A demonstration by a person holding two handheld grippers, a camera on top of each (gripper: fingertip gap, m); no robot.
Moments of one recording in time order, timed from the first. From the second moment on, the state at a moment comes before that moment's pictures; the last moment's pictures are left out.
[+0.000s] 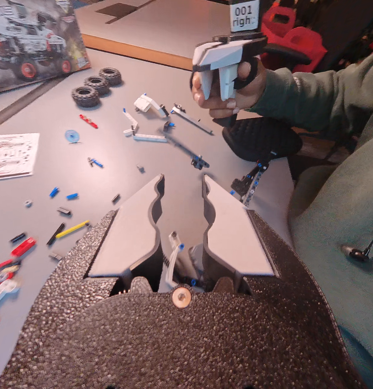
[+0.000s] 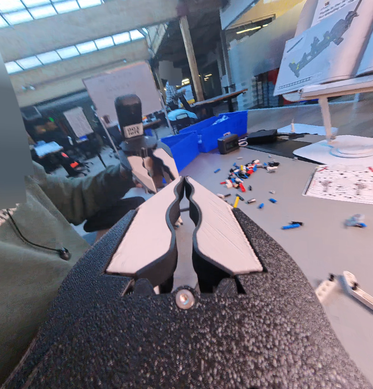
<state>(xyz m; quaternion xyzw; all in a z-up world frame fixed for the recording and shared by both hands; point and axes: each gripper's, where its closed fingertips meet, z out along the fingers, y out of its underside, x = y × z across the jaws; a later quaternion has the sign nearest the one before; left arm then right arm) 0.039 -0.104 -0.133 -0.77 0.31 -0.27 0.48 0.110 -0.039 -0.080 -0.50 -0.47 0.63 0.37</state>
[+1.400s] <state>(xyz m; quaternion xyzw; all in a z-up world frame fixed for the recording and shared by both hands) 0.057 -0.120 -0.071 -0.59 0.24 -0.57 0.52 0.064 -0.122 -0.081 -0.37 -0.58 0.71 0.19</state>
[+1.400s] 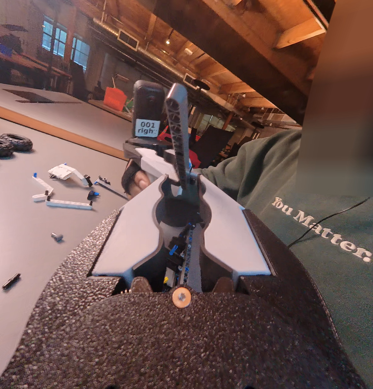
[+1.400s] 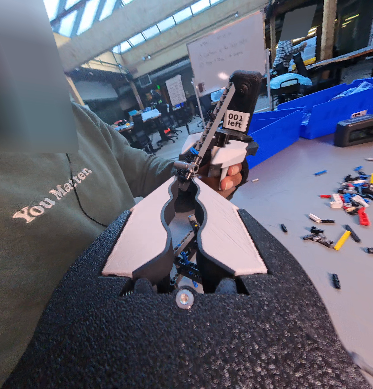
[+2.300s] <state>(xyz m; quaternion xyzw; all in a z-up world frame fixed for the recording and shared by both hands) 0.062 -0.111 -0.111 -0.67 0.38 -0.30 0.56 0.047 -0.112 -0.114 -0.35 -0.69 0.49 0.40</state>
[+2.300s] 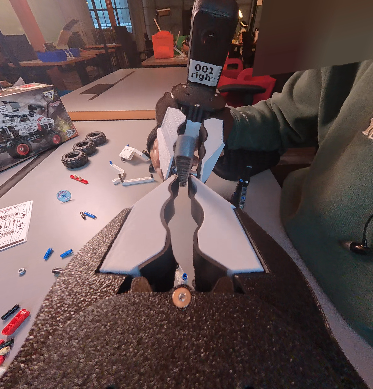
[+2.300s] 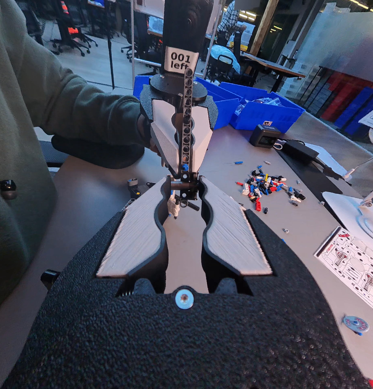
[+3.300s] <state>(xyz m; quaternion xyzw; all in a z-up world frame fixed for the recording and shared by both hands) 0.053 -0.094 -0.129 -0.72 0.34 -0.31 0.52 0.063 -0.080 -0.101 -0.37 -0.66 0.50 0.41</state>
